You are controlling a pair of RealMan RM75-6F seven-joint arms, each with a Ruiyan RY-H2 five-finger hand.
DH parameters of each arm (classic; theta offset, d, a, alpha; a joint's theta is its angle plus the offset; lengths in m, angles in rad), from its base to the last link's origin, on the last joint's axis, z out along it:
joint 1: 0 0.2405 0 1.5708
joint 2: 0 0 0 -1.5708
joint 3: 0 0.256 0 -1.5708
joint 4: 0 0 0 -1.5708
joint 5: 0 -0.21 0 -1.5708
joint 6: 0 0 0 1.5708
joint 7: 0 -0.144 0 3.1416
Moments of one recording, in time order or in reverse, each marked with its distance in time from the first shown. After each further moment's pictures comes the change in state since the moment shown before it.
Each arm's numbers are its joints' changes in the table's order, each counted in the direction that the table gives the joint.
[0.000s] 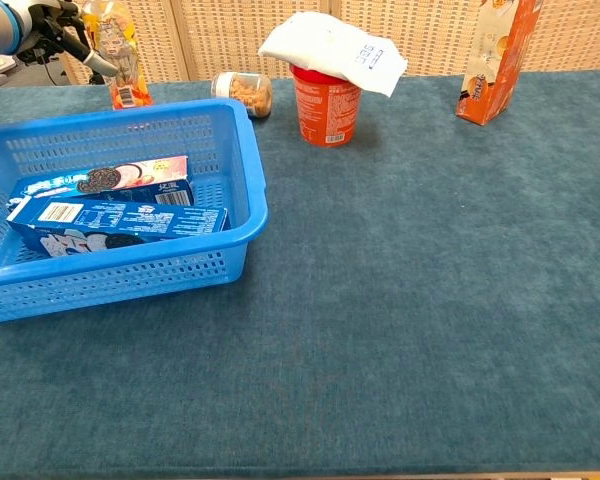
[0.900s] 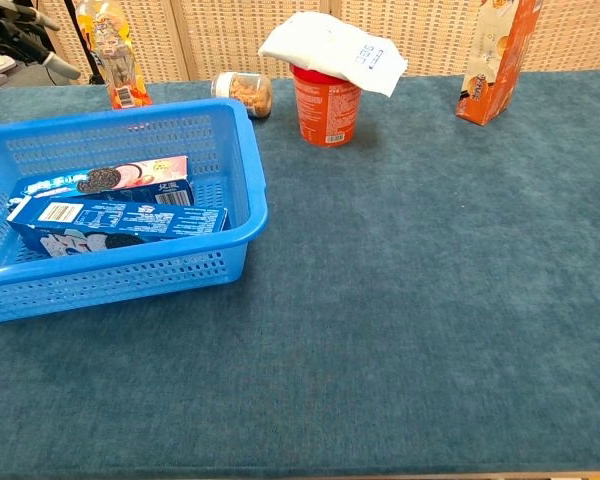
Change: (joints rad) left arm 0.077 -0.106 -0.030 -0.147 0.250 0.025 -0.258; right arm -0.002 -0.001 0.005 -0.008 0.000 -0.013 0.026
